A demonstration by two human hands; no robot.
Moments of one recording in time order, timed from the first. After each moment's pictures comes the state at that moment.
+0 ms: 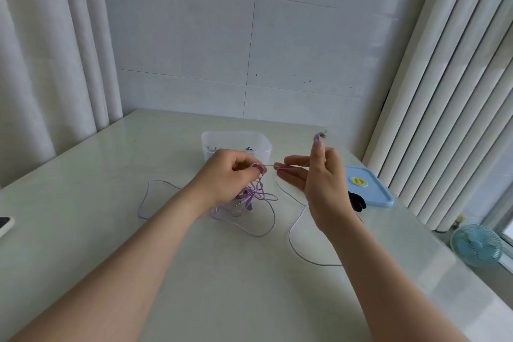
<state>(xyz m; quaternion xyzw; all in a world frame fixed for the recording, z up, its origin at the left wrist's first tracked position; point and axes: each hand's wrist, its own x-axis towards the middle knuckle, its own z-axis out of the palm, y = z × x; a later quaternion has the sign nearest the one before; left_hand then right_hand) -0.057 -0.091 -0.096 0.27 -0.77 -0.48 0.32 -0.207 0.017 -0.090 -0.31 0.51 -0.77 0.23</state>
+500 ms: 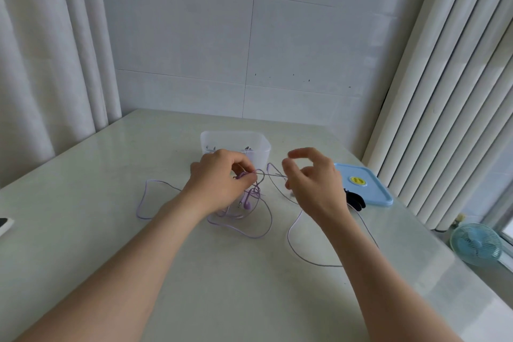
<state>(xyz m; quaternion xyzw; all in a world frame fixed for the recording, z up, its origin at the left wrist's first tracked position) -0.056 -0.098 -0.105 0.34 -0.84 -0.24 0.34 -0.210 0.025 -0.094 -0.41 0.75 -0.51 0.03</state>
